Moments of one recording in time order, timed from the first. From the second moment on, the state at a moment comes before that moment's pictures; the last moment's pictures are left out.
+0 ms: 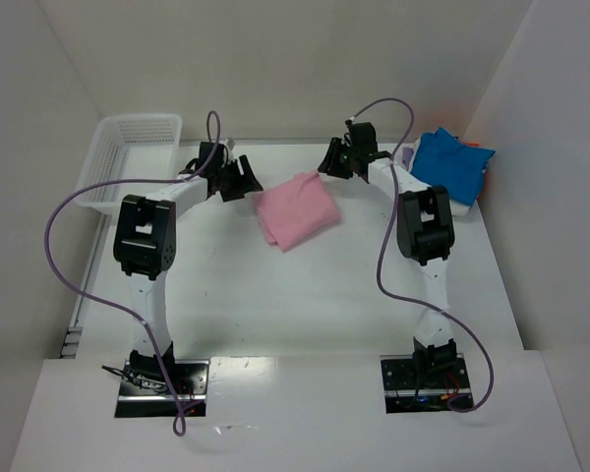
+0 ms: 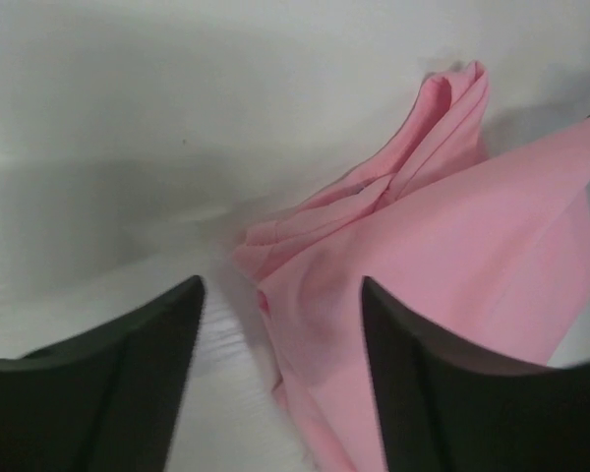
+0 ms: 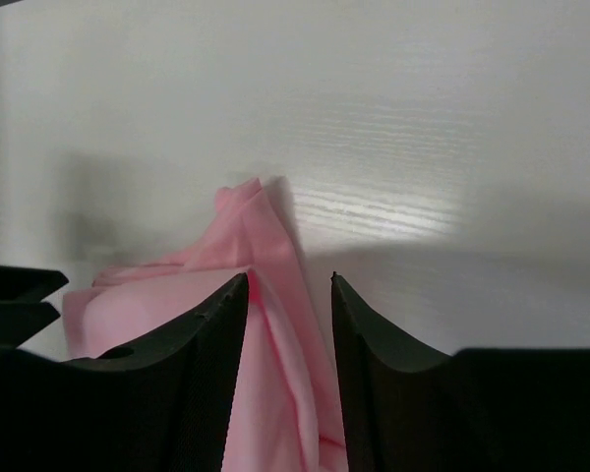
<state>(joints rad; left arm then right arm) -0.16 2.14 1.56 -0.17 0.32 -0.52 0.24 2.32 1.88 -0.21 -0.27 0.48</state>
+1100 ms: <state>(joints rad) -0.28 2.15 1.40 0.14 0.38 -0.62 0.24 2.38 1.78 -0.11 -0.48 0.49</state>
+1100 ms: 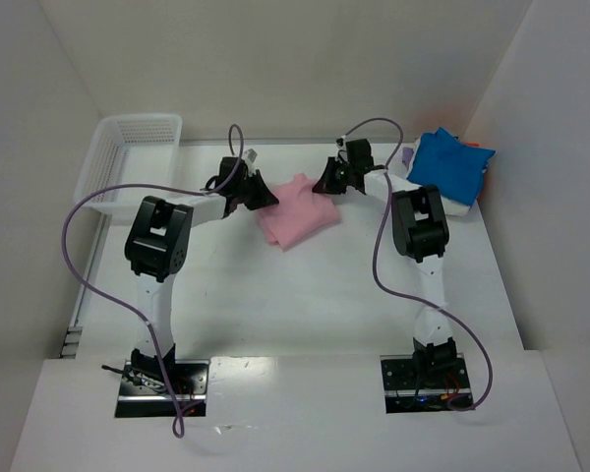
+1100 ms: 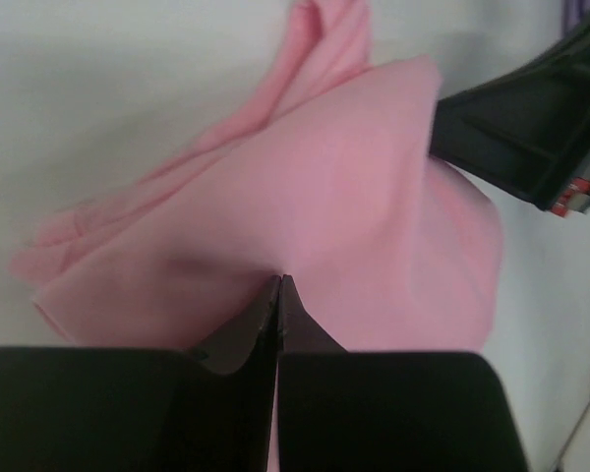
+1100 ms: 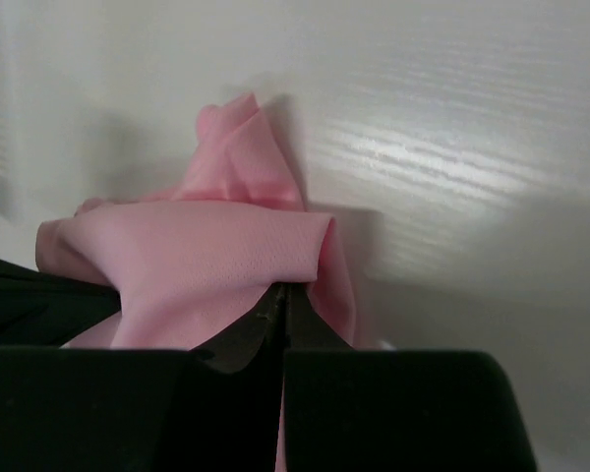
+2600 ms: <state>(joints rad) -0.24 2.04 1.51 0.10 0.41 -0.45 0.24 2.24 1.90 -0.28 -0.55 0.40</state>
